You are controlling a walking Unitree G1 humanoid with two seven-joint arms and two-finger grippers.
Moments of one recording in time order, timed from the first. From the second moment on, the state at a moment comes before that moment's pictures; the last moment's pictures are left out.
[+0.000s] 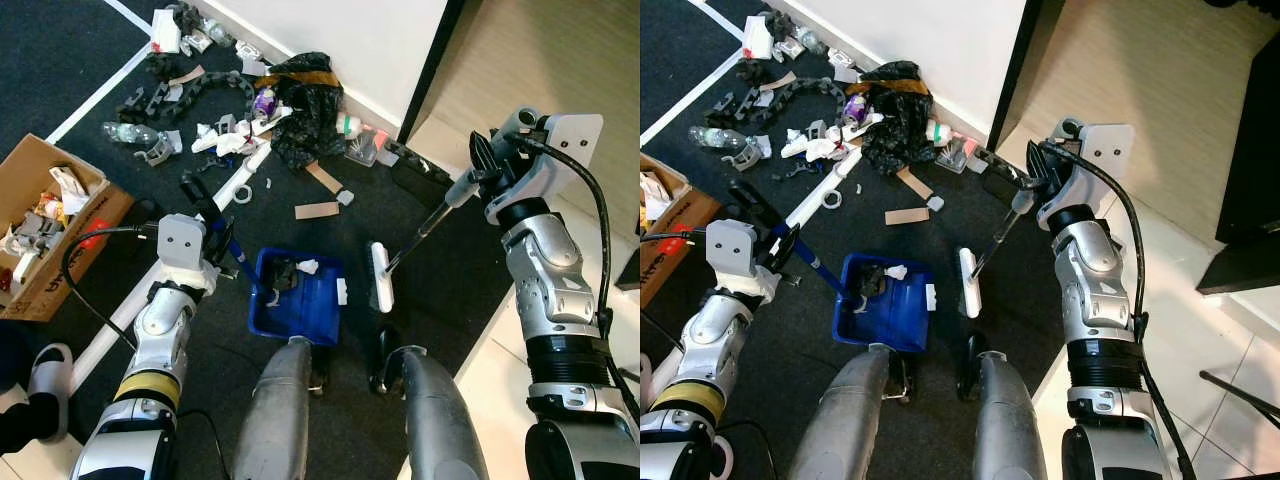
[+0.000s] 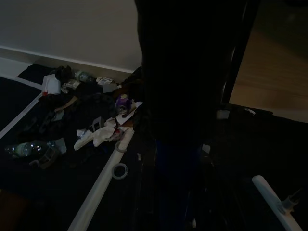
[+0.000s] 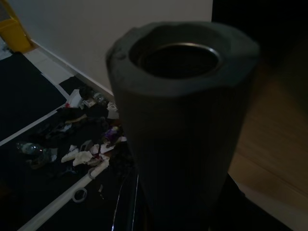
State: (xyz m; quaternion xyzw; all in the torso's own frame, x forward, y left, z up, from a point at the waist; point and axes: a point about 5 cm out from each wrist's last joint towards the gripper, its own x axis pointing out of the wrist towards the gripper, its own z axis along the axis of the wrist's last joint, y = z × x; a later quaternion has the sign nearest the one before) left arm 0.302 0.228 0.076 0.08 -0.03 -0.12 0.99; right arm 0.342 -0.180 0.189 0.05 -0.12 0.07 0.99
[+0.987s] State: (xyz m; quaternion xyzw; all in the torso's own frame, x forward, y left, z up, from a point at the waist) left arm 0.301 0.229 0.075 0.08 -0.03 -0.12 0.99; right arm 0.346 -0.119 0.149 0.13 0.00 0.11 0.99
